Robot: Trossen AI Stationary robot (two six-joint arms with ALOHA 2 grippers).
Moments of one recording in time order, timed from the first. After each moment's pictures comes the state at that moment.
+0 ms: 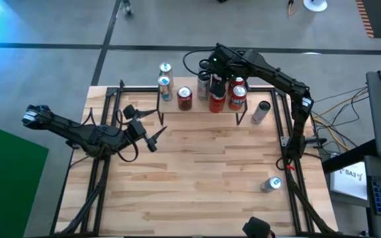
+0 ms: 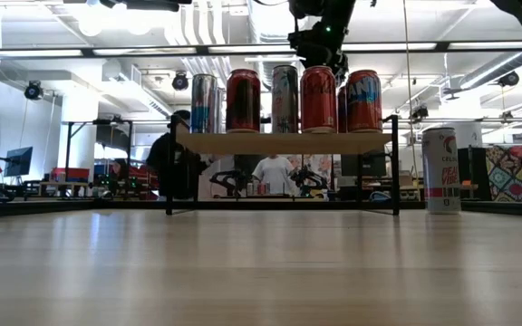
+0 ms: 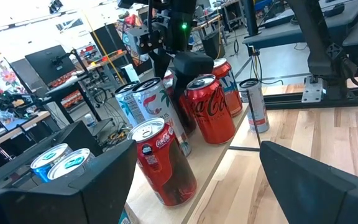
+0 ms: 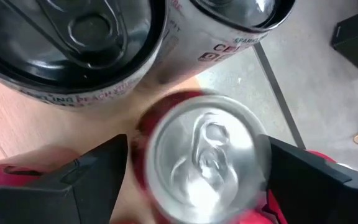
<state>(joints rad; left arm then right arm) -0.31 0.96 0.75 0.10 -0.92 0.24 -0.53 1.88 2.09 -1.25 0.26 -0.18</state>
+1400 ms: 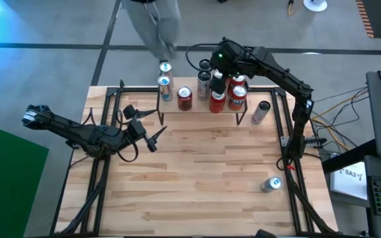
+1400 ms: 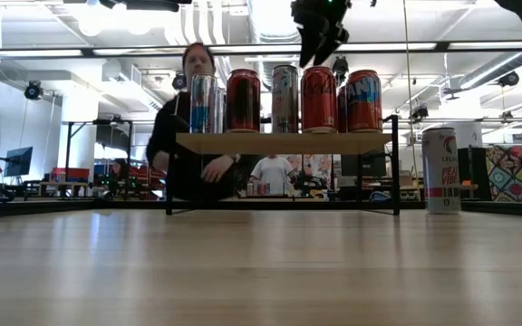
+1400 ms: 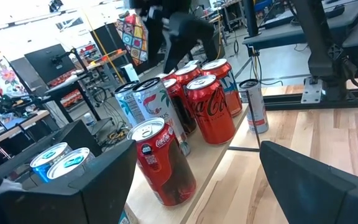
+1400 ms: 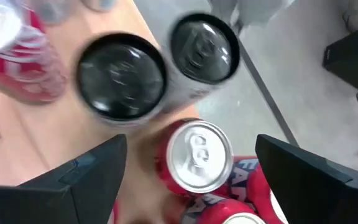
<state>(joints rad) -0.31 0.96 0.75 0.10 -0.92 0.23 -0.48 1.87 2.27 -1.31 0.26 -0.13</state>
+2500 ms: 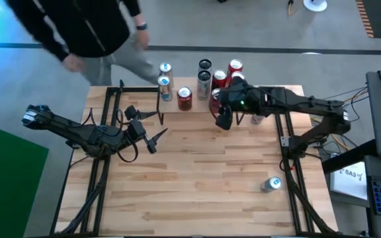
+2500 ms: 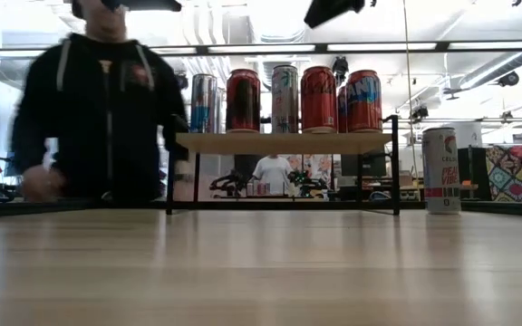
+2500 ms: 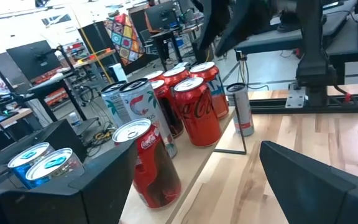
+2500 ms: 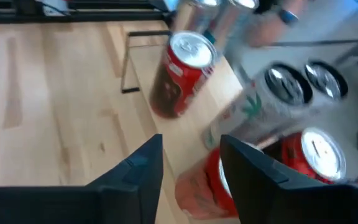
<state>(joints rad) -0.31 0.96 0.75 0.10 -0.88 0.19 -0.11 1.44 1.60 -0.83 0.37 -0.03</state>
